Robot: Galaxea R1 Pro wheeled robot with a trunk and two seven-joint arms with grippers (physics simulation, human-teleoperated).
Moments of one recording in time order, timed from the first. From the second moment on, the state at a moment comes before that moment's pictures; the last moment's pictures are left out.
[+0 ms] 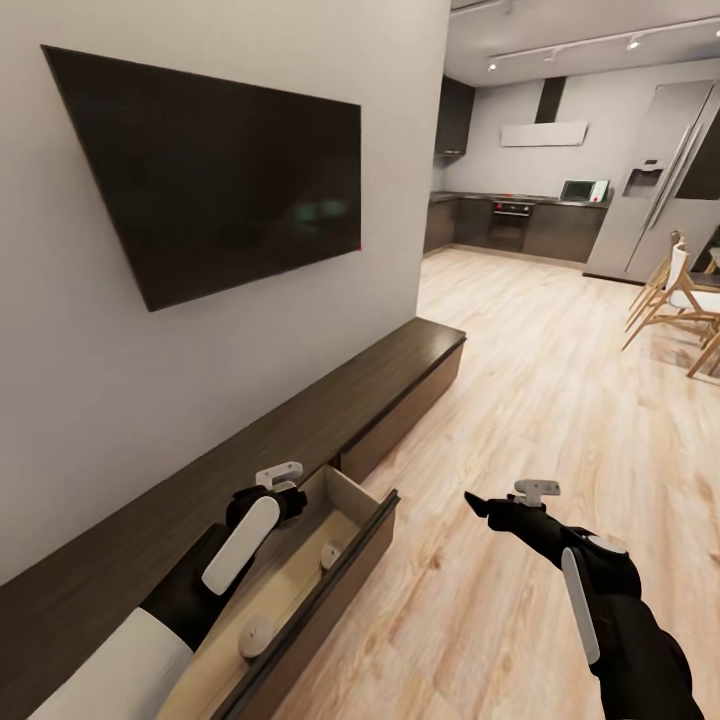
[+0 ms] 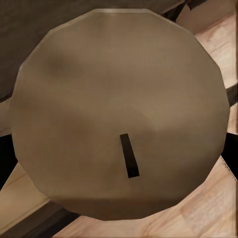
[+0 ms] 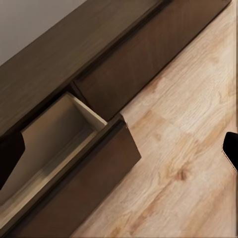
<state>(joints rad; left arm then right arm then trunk) -0.65 0.03 -0.46 -1.17 1.00 0.60 0.90 -0.38 0.00 -0.27 -1.40 0.04 0.60 0.47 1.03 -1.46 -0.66</state>
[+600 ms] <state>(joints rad) -0.65 0.02 -0.46 -1.13 1.00 0.60 0.90 -0.38 0.00 -0.27 -1.40 0.04 0.60 0.47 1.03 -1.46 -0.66</state>
